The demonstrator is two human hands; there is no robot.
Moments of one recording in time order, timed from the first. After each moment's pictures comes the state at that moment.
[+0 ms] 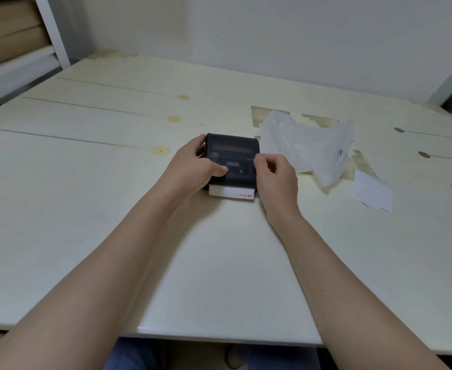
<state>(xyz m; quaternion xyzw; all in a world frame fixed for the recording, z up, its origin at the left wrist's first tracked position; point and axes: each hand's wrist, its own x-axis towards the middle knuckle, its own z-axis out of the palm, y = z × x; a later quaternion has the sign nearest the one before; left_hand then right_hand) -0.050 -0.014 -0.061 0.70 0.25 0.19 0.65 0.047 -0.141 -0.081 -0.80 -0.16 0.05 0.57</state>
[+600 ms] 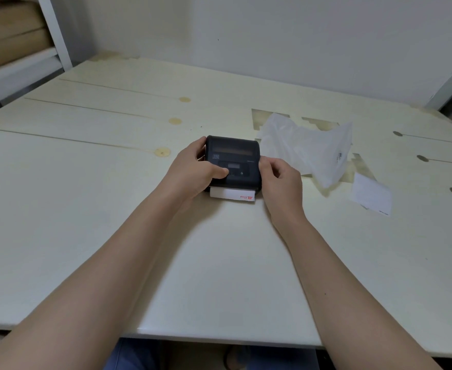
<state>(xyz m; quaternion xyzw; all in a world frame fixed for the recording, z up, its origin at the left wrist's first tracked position) -0.052 -0.015 -0.063 0.69 0.23 0.20 0.66 0.051 -0.146 -0.083 -0.80 -0.18 0.03 0.57</state>
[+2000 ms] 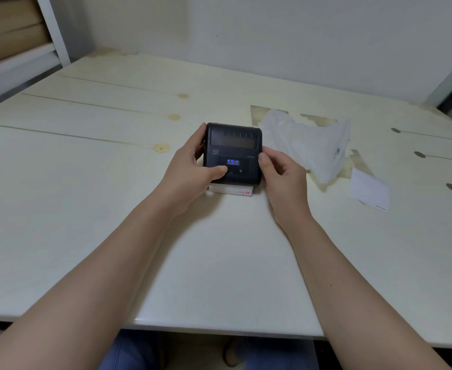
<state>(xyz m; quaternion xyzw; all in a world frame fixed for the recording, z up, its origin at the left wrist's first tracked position) -0.062 -0.020 -0.072 0.71 0.17 0.23 0.64 0.048 -0.158 -0.082 -0.71 -0.23 0.07 0.66</state>
